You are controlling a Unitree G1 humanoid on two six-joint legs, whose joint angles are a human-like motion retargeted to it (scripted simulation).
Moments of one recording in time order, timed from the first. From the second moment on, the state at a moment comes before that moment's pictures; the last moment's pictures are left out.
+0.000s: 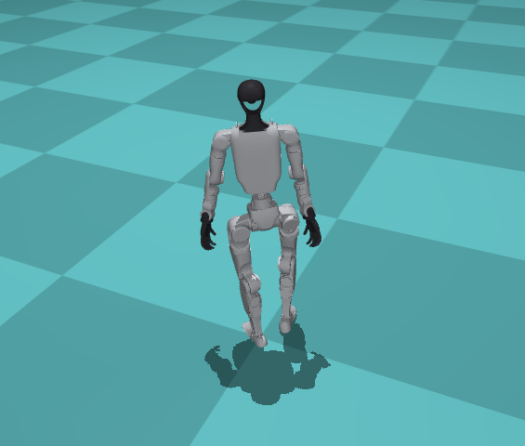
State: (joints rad) left arm -0.03 0.27 0.21 1.59 0.59 0.03 -0.08; right arm -0.04 -0.13 -0.09 1.70 -0.66 0.06 -0.10; waist -0.24 0.01 -0.02; left_leg -0.02 0.02 0.26 0.04 -0.14 0.08; right_leg -0.25 -0.10 -0.45 0.39 -0.17 -0.16
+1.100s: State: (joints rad) left arm 0.03 0.16 0.13 1.55 0.71 -0.04 0.09; right arm -0.07 -0.12 -0.10 1.70 -0.68 0.11 -0.09; waist -0.25 -0.04 -0.01; left_leg -0.01 -0.10 -0.03 0.08 -0.10 0.08; right_leg -0.26 0.02 0.13 0.14 0.04 0.07
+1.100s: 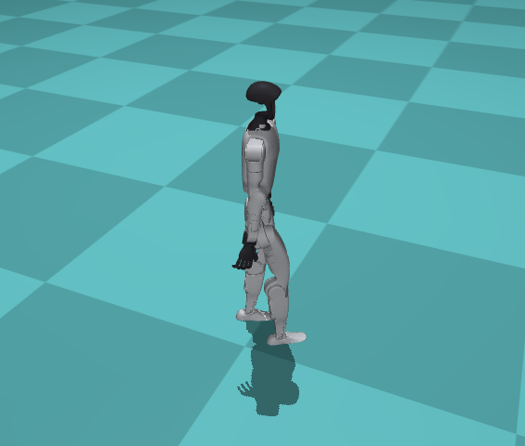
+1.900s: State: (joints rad) left arm 0.05 0.08 0.09 1.60 0.72 -0.05 0.19; right arm -0.08 -0.07 -0.09 1.66 -0.67 0.04 -0.11; waist -0.21 -0.05 -0.11; left_leg 0.00 0.02 0.30 0.16 -0.10 -0.03; right_leg -0.07 0.03 -0.37 0.06 -0.09 -0.12
